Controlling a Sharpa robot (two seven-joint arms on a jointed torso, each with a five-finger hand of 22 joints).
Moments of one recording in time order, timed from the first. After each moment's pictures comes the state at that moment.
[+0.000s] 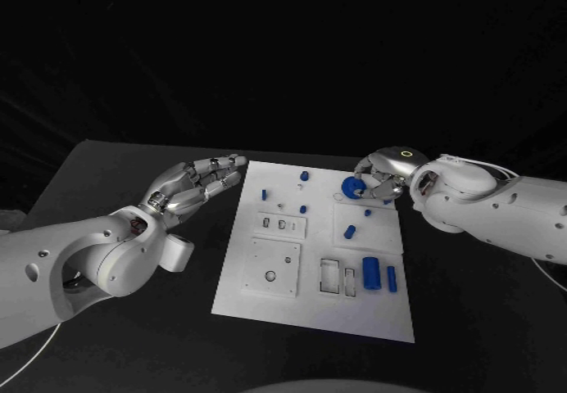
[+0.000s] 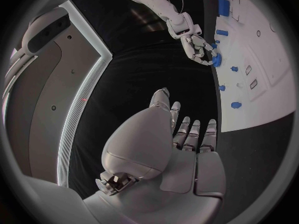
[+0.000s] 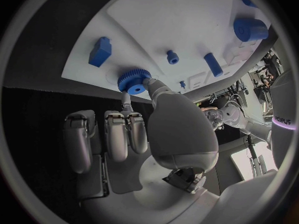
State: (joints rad) left arm 1.33 -1.01 -0.23 1.74 -0.14 -0.23 0.50; left_hand 1.60 0.19 -0.23 0.29 0.50 0.61 0.14 0.17 0.06 0.08 0.13 0.37 0.05 0.09 0.13 0.19 0.04 0.17 0.13 0.29 0.07 0.03; right arm 1.36 -0.87 -0.19 1.38 -1.62 -0.32 -0.11; right_hand 1.25 -0.08 0.21 0.17 0.48 0.87 0.09 0.22 0.68 1.47 0.00 1.57 1.31 1.46 -0.05 1.57 1.31 0.01 1.46 0.07 1.57 1.31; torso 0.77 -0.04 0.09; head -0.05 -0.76
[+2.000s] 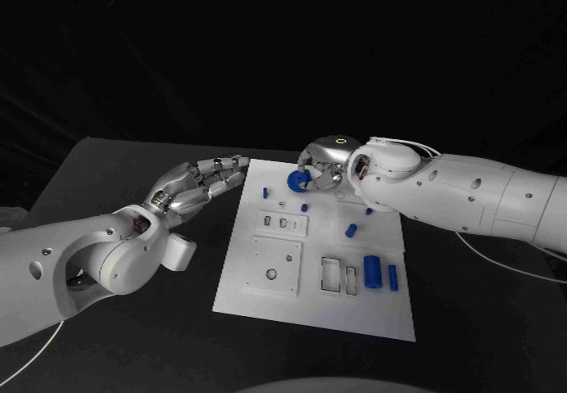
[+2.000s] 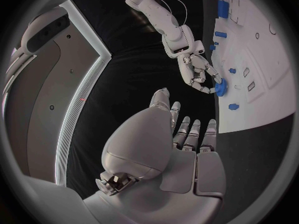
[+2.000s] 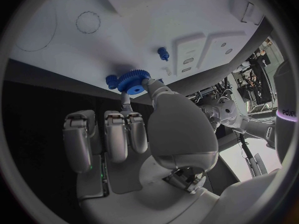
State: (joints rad) left arm 1.33 -1.00 -0.23 1.74 -0.14 -0.22 0.48; left_hand 1.60 0.19 -0.22 0.29 0.50 0.61 0.14 0.17 0.06 0.08 0.13 0.38 0.05 0.10 0.13 0.20 0.04 0.17 0.13 0.29 0.07 0.03; right arm 1.39 -0.58 -0.18 1.24 -1.58 -0.23 -0.08; right_hand 1.25 -0.08 0.23 0.15 0.49 0.88 0.10 0.19 0.71 1.47 0.00 1.57 1.31 1.47 -0.04 1.57 1.31 0.01 1.46 0.07 1.57 1.31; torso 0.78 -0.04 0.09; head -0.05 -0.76
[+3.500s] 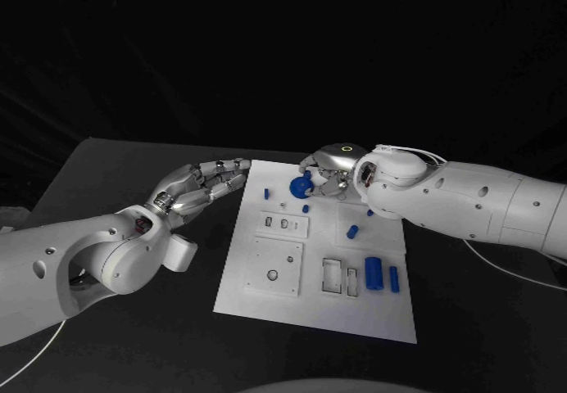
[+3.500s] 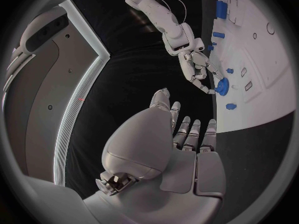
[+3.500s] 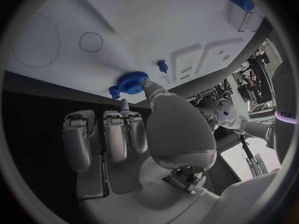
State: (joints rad) left arm 1.33 -1.00 -0.23 1.73 -0.14 -0.21 0.47; left_hand 1.60 0.19 -0.22 0.29 0.50 0.61 0.14 0.17 0.06 0.09 0.13 0.38 0.05 0.10 0.14 0.20 0.04 0.17 0.13 0.29 0.08 0.04; right arm 1.37 -0.61 -0.19 1.25 -1.58 -0.23 -0.08; right_hand 1.23 -0.08 0.22 0.13 0.25 0.66 0.08 0.06 0.64 1.47 0.02 1.57 1.31 1.47 -0.03 1.57 1.31 0.01 1.46 0.08 1.57 1.31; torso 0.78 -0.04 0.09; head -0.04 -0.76
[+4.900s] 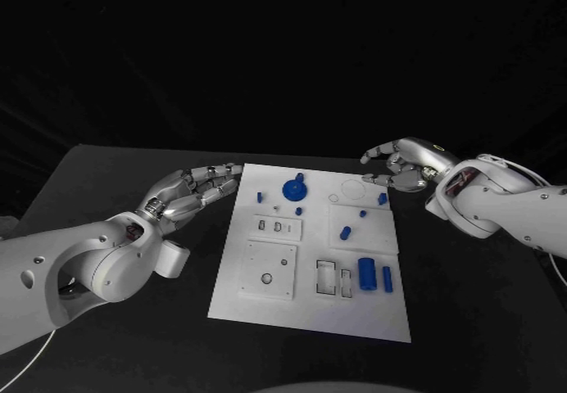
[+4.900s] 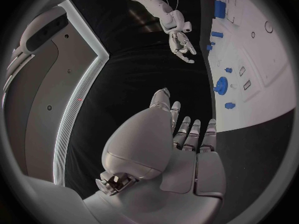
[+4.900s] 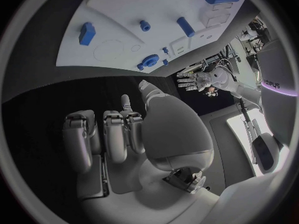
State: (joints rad) left arm 1.32 -1.00 -0.23 1.73 -0.14 -0.21 0.46; left_hand 1.61 0.19 -0.22 0.29 0.50 0.61 0.15 0.17 0.06 0.08 0.14 0.38 0.05 0.10 0.14 0.21 0.04 0.17 0.13 0.30 0.08 0.04; right arm 1.35 -1.03 -0.19 1.46 -1.24 -0.47 0.16; right_hand 1.31 -0.03 0.17 0.18 0.24 0.77 0.09 0.12 0.57 1.47 0.01 1.57 1.31 1.47 -0.04 1.57 1.31 0.01 1.47 0.08 1.57 1.31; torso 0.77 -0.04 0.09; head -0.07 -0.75
